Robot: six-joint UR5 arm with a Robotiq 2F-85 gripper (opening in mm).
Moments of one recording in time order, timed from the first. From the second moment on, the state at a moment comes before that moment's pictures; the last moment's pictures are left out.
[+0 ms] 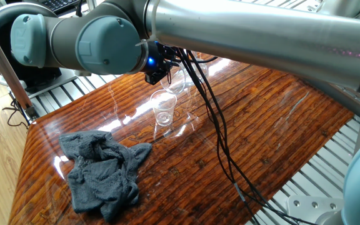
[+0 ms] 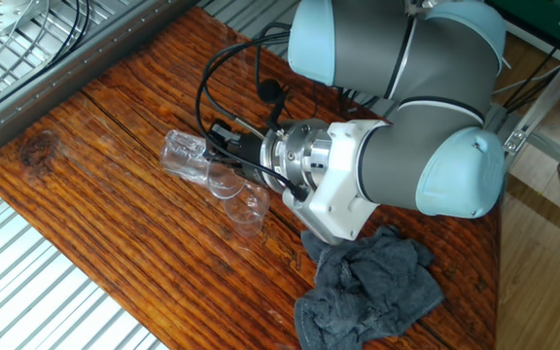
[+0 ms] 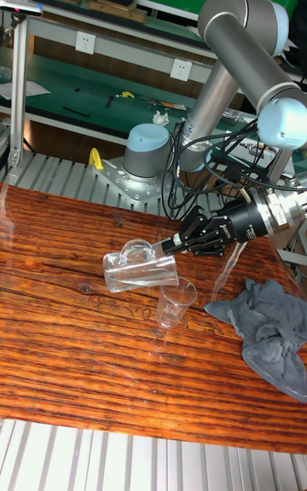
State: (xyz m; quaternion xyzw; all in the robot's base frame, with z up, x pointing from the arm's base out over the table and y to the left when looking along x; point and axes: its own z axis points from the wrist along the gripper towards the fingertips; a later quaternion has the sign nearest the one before) arm 0.555 0.028 0.202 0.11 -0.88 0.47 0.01
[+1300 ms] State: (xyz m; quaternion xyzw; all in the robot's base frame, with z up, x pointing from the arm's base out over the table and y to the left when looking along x) arm 0.555 0.027 0.204 0.11 -0.87 0.47 0.01
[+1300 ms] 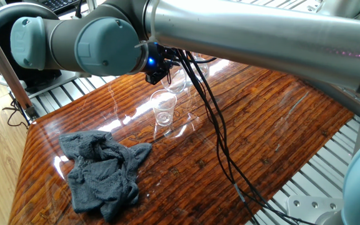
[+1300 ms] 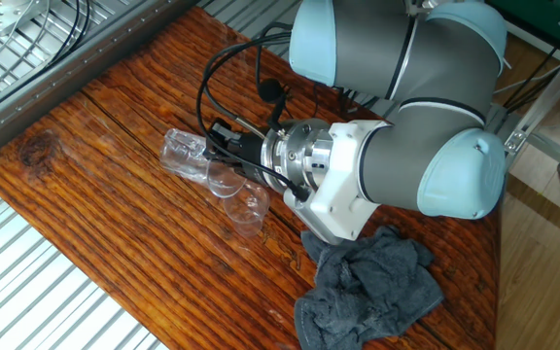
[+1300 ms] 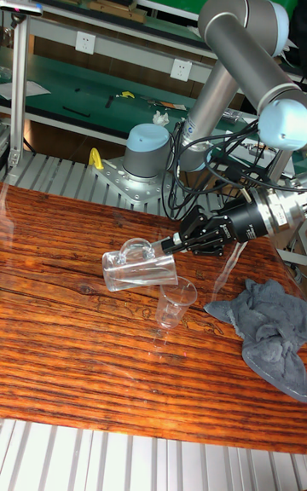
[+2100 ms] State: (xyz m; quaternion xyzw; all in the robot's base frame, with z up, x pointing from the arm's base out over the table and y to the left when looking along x) arm 0.558 0.034 0.205 0.11 -0.87 0.48 0.01
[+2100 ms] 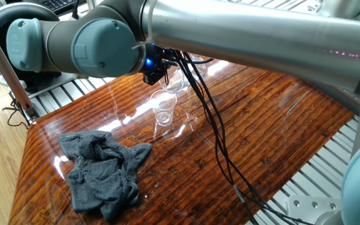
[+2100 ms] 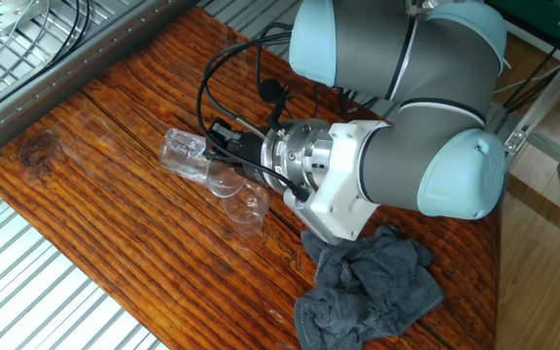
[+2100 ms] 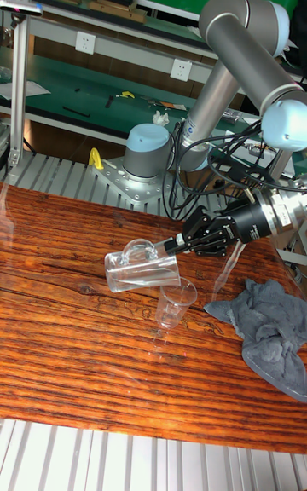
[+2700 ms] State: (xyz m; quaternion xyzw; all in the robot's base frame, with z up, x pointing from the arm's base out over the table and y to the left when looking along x) arm 0.559 0.037 0.205 0.11 -0.87 0.48 0.00
